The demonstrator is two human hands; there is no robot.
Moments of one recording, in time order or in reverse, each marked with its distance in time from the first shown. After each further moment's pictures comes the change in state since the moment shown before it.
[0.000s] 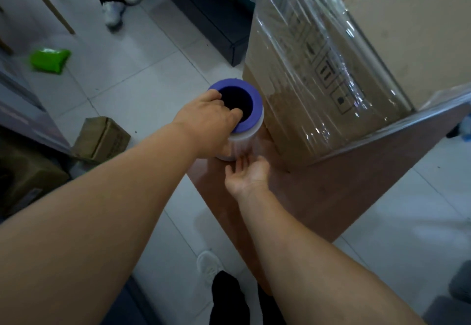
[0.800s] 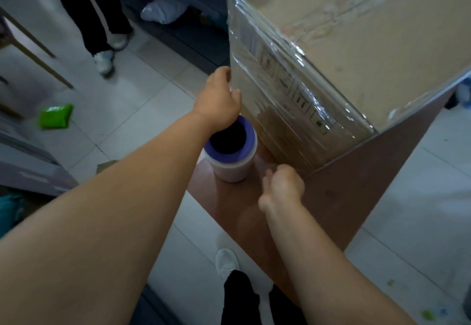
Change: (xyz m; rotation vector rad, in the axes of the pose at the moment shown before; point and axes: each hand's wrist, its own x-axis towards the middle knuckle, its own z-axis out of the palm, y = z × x) left_hand 0.070 -0.028 -0.049 -0.958 0.202 -0.435; right_hand -0.052 -0.043 0.019 0.045 0.341 -0.266
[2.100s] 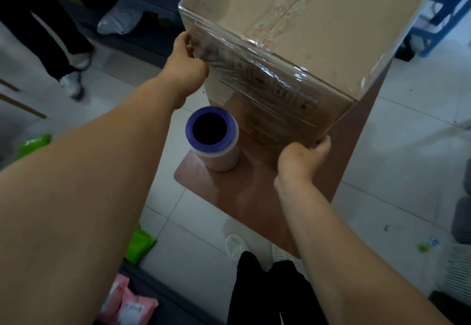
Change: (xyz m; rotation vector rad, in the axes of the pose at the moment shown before) left_hand 0.008 0.028 -0.024 -0.367 -0.121 -0.075; right_hand -0.015 -0.017 -0.046 -0.110 0.215 -0.531
